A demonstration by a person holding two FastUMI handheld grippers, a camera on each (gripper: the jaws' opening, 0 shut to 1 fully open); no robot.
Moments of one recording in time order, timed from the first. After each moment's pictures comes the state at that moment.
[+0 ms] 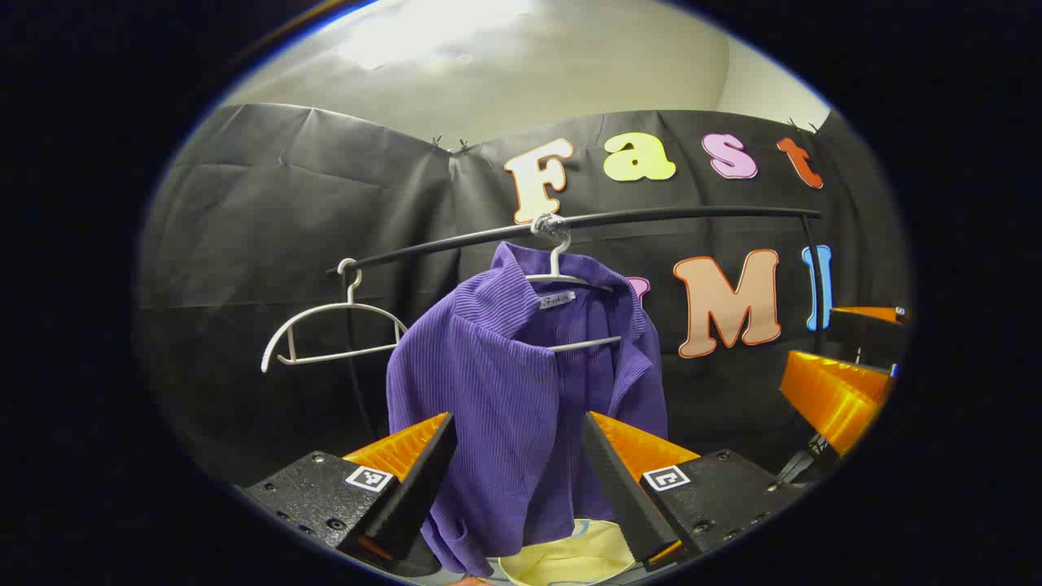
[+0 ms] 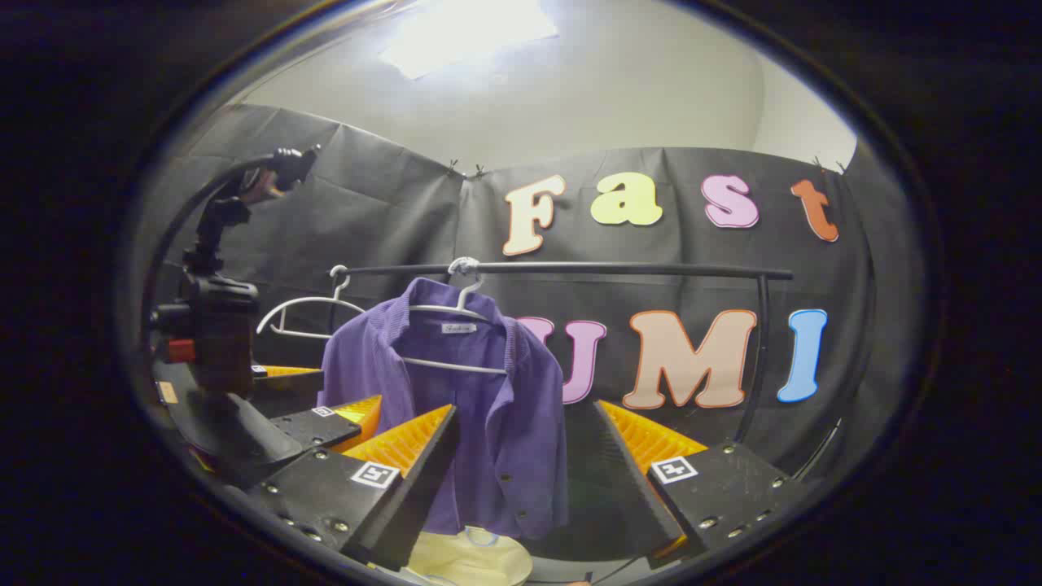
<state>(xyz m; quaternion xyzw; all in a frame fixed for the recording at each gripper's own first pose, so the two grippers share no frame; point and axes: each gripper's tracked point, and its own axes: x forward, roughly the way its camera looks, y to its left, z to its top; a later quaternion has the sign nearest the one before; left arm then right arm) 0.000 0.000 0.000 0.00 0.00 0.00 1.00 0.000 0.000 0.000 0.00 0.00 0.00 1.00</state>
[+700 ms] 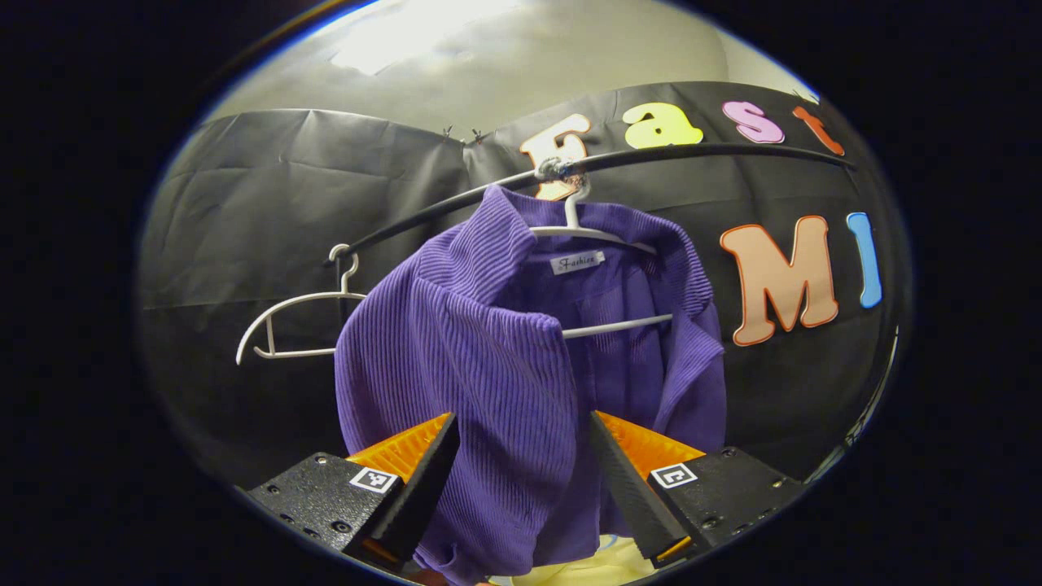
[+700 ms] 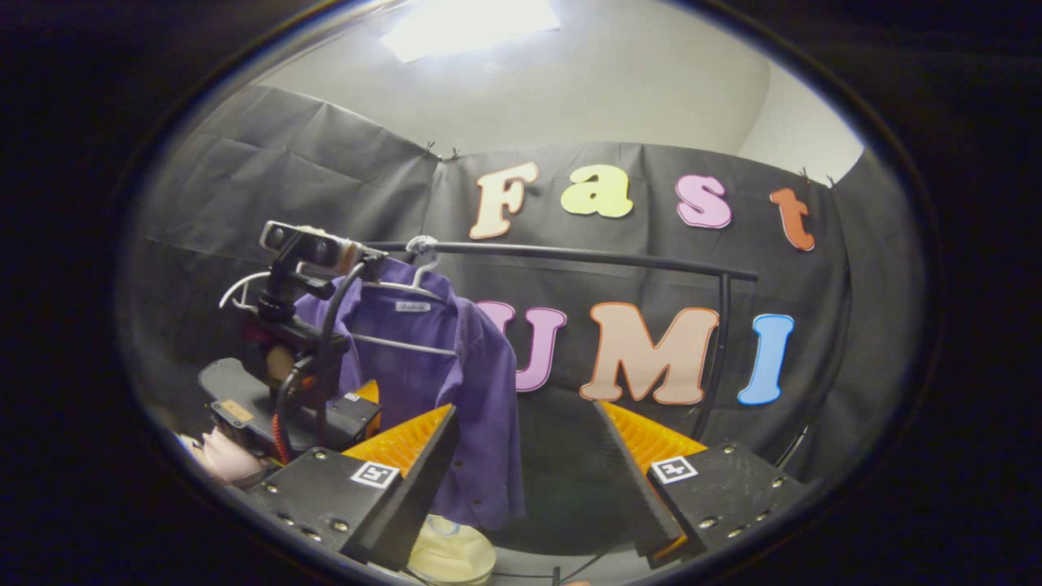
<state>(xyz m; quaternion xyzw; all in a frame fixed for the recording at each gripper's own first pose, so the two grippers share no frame) 0.086 0.013 -0.039 0.02 0.00 0.09 1.00 0.003 -0.040 -0.013 -0.03 0.02 -0.05 1.00</state>
